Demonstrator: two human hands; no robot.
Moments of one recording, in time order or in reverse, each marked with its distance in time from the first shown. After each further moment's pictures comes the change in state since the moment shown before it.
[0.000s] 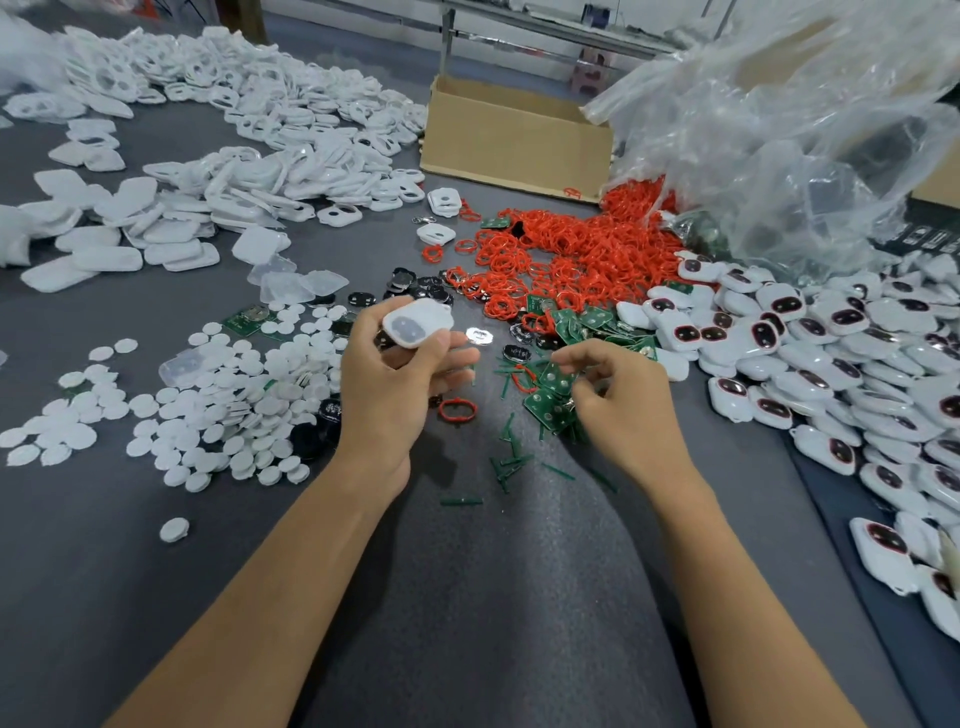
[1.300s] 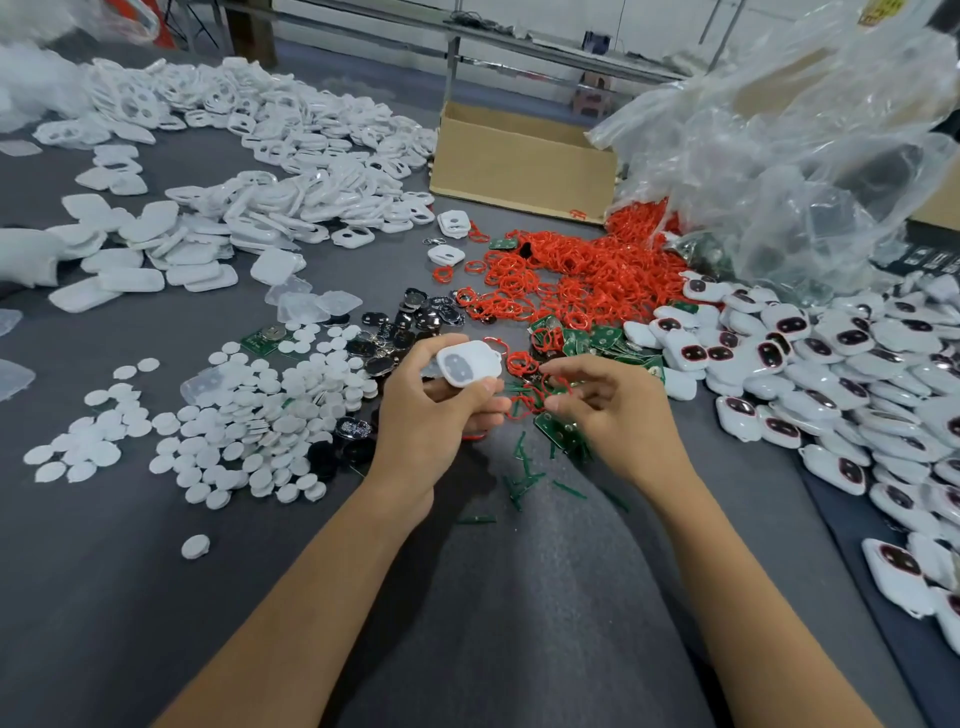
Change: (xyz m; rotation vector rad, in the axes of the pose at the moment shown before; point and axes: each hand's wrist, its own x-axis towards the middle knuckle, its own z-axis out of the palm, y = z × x) left_hand -0.010 -0.001 0.006 0.123 -0.101 -0.093; right_hand 0.003 -0.012 0.000 0.214 -0.118 0.017
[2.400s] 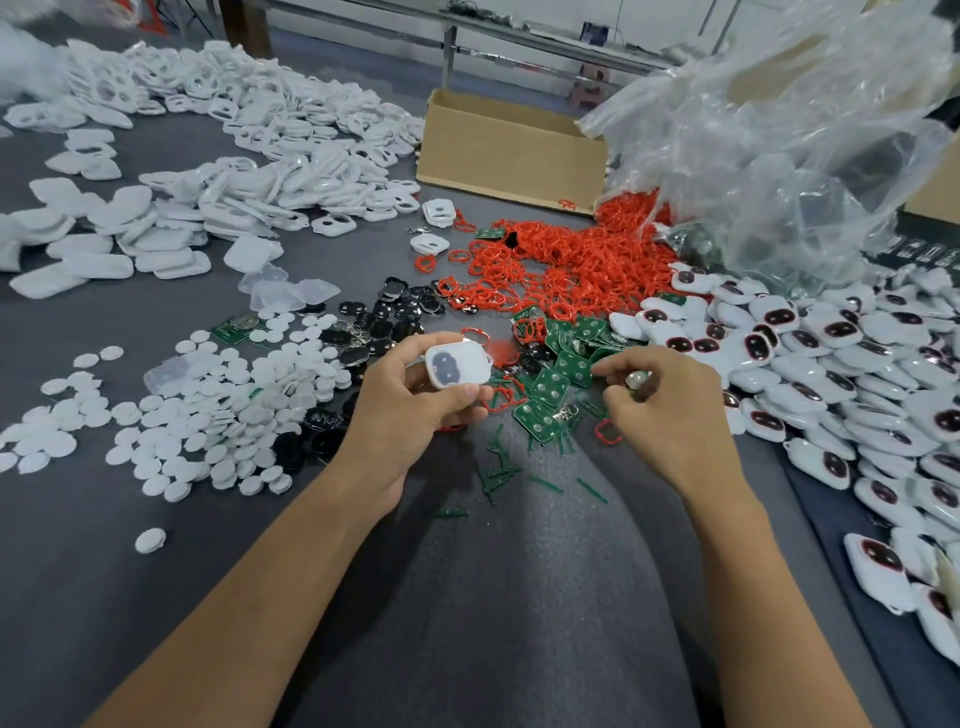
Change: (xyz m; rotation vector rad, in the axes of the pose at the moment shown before) left_hand 0.005 -0.005 -0.002 -0.020 -0.077 -0.047; right_hand -0.010 0.011 -0.038 -0.340 0.214 0.015
